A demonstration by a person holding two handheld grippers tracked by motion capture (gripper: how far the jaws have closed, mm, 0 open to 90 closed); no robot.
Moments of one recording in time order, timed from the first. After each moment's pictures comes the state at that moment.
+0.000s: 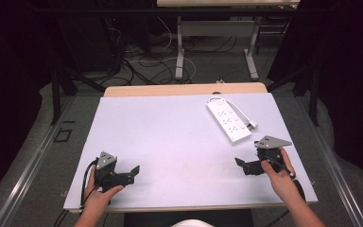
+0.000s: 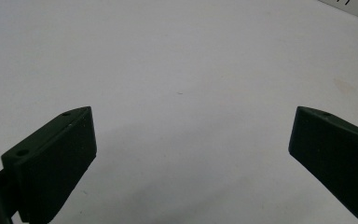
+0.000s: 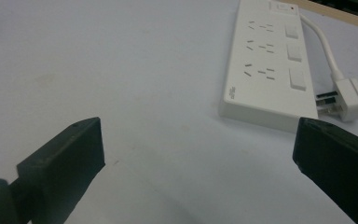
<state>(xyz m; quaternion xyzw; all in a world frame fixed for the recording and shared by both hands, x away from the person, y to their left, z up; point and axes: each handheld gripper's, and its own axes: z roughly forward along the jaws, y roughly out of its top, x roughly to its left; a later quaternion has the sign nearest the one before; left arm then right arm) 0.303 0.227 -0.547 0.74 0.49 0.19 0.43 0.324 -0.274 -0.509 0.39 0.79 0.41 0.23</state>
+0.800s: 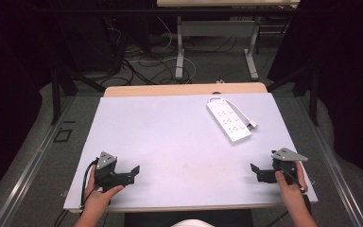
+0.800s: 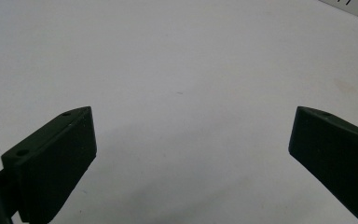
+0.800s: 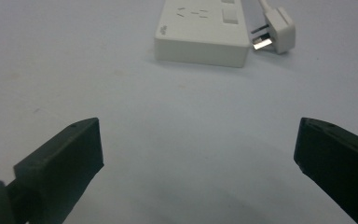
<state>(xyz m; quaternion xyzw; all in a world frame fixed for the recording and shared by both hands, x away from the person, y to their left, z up) 0.303 0.226 -0.548 0.74 0.49 0.19 0.42 0.308 -0.323 -0.552 0.45 0.75 0.40 0.27</state>
